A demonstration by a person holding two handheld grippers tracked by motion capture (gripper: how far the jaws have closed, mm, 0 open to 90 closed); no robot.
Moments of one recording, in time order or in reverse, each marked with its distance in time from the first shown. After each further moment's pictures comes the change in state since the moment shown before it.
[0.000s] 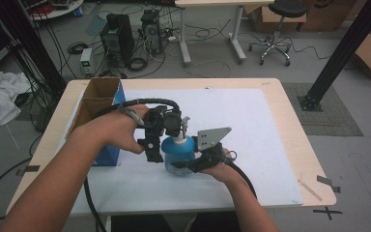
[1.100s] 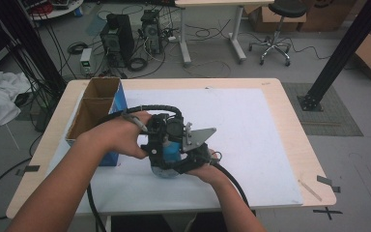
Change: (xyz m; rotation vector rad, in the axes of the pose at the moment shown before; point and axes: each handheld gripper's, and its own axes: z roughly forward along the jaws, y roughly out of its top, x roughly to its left) left arm -0.007 0.005 0.011 0.014 -0.006 -0.017; right arm 0.002 0.011 0.035 -0.037 0.031 0.009
